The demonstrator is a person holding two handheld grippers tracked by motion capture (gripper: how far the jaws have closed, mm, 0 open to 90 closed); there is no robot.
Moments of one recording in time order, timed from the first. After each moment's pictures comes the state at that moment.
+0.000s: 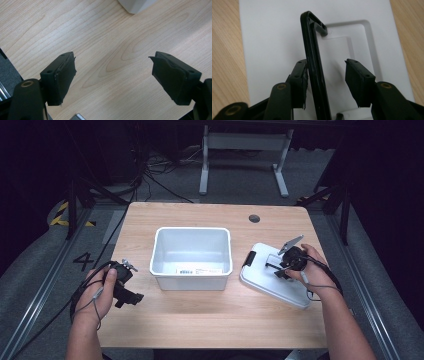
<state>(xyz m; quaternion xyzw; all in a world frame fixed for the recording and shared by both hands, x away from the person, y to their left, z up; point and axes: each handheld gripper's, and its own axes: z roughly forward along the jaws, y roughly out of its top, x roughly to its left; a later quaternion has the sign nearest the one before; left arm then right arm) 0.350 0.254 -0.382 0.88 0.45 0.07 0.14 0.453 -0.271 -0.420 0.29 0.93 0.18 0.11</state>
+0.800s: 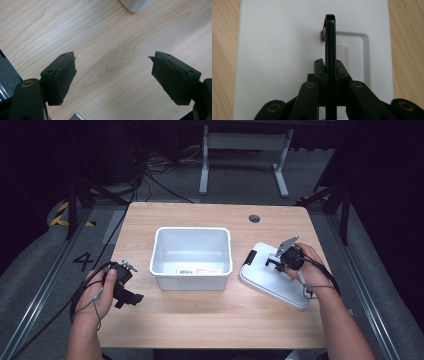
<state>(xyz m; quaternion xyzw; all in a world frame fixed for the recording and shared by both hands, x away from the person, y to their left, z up) 0.350 0.256 -0.385 0.88 0.45 0.06 0.14 0.456 -0.265 -0.417 0.23 0.95 0.17 0.14</state>
